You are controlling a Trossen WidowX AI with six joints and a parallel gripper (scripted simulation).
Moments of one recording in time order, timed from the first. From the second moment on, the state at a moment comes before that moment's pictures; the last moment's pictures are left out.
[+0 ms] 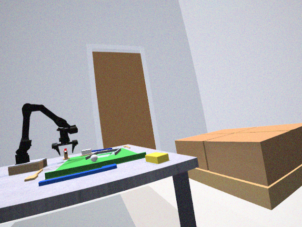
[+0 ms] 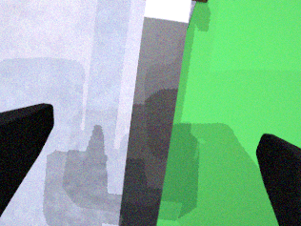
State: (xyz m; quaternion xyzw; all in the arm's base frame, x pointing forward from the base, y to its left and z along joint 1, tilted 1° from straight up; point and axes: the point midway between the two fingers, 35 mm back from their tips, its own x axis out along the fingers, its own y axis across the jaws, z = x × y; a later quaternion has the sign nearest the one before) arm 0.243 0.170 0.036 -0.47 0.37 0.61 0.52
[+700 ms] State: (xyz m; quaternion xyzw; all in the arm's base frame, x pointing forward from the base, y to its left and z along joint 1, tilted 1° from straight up) arm 0.242 0.170 0.016 -0.47 0.38 0.61 0.51
